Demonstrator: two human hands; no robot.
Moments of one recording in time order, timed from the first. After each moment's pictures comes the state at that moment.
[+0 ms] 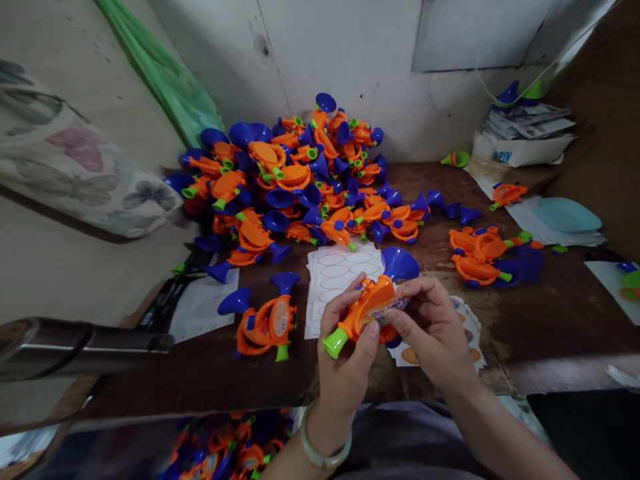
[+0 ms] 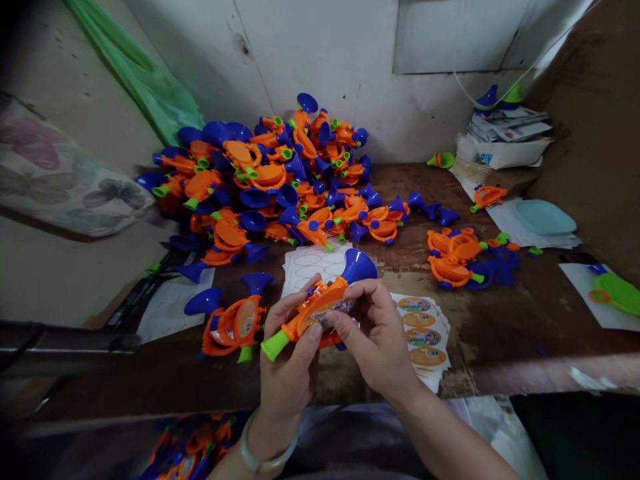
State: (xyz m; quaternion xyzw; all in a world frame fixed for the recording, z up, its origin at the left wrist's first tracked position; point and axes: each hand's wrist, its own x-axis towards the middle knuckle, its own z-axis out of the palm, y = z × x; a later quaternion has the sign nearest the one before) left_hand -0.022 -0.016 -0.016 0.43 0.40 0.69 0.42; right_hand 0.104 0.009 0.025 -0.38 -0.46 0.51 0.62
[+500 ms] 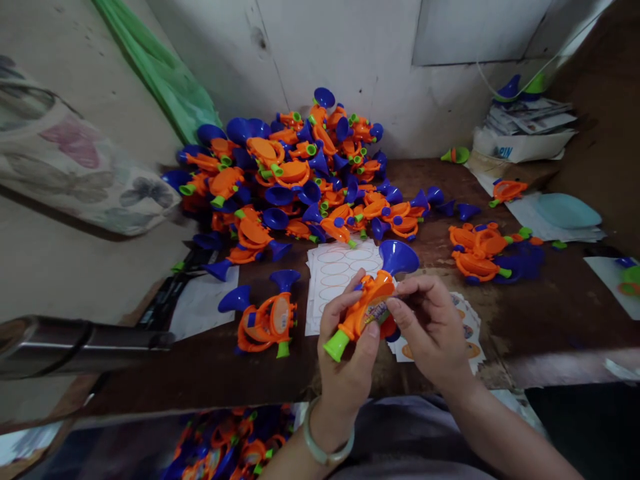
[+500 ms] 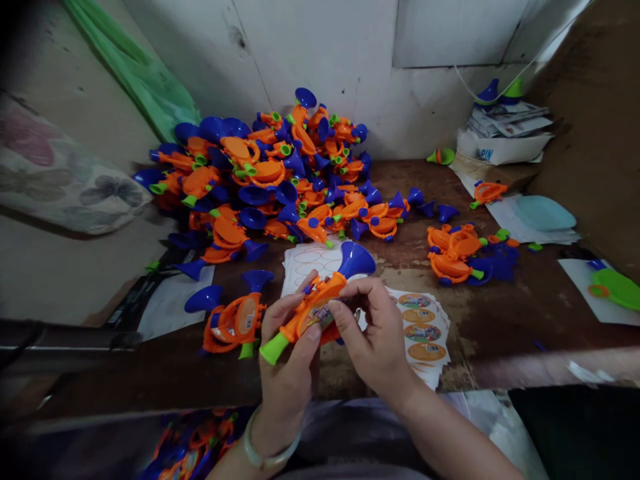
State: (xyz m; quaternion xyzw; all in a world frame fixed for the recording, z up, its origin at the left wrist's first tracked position) left_hand -0.020 -0.019 -0.013 0.44 0.39 0.70 0.40; right_hand 0.102 0.009 0.025 -0.44 -0.57 0.35 0.60
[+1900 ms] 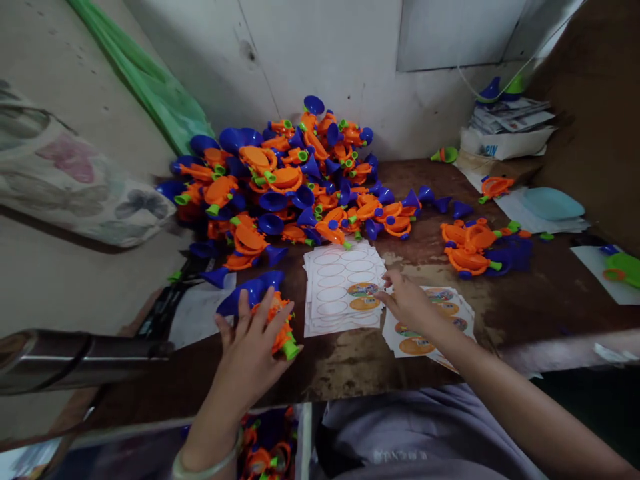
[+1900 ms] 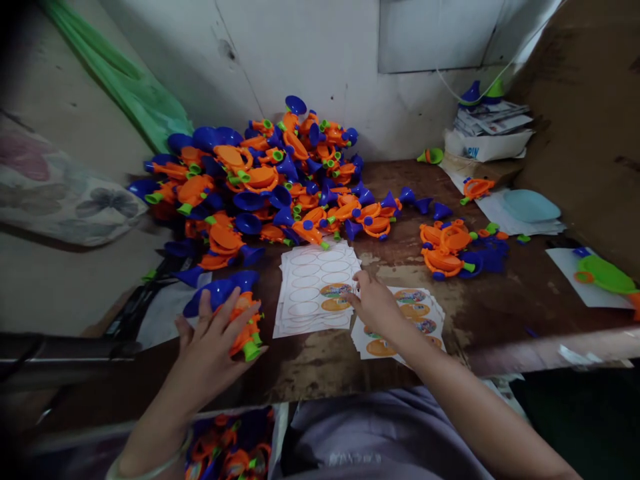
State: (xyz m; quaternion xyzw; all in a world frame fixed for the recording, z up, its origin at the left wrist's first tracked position) left_hand -0.198 -0.020 -0.046 0.76 0.63 0.13 0.01; right_hand 0.140 0.063 -0.046 -0.60 -0.75 0.23 0.17
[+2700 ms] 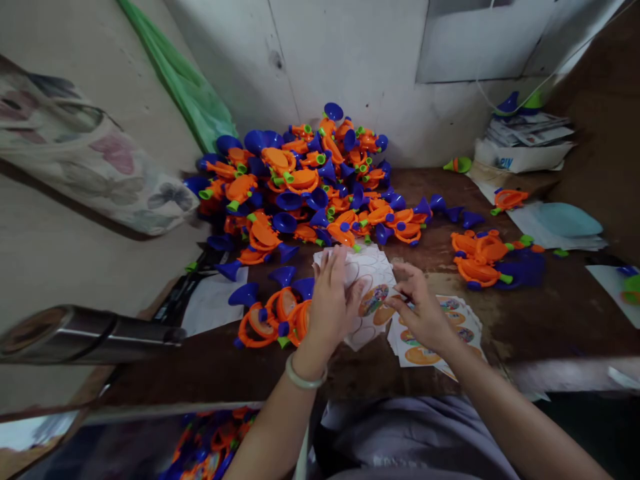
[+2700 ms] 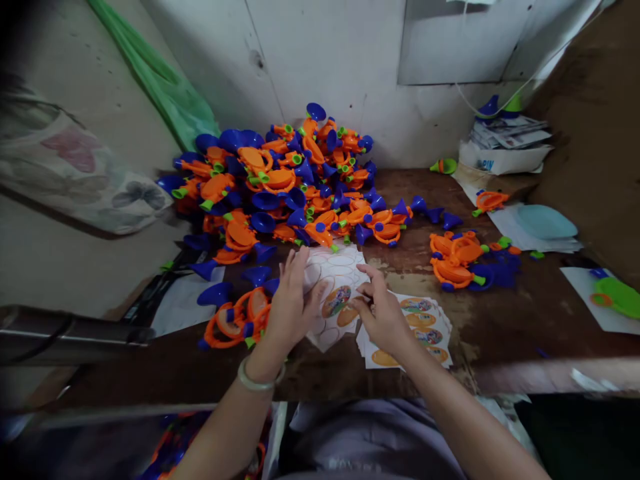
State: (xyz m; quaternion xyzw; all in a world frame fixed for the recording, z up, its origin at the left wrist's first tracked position) left_hand -0.077 0.055 -0.029 0.71 0.57 0.41 0.11; right_hand 0.139 0.049 -0.034 -0.49 -0.74 0.29 0.35
